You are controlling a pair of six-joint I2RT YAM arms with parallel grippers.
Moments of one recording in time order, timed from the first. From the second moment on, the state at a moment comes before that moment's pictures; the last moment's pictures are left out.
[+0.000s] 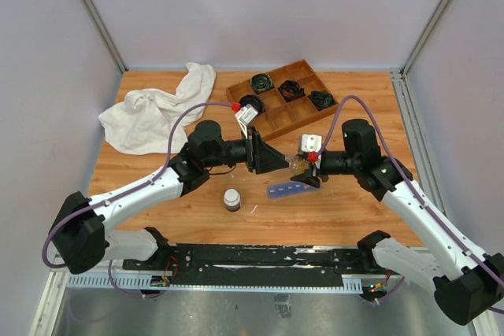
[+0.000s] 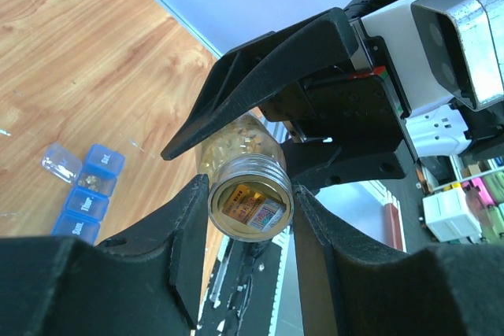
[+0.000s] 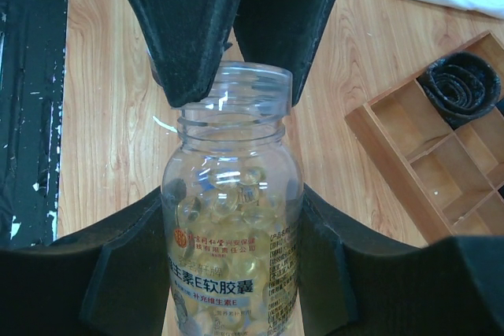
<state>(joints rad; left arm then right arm) -0.78 1.23 0.81 0.39 0.57 -0.70 0.50 0.94 0.86 -0.49 -0.78 -0.68</state>
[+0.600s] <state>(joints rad) -0.83 1.26 0.81 0.32 0.47 -0.67 0.52 0.98 0.86 -0.55 -0.71 -0.69</state>
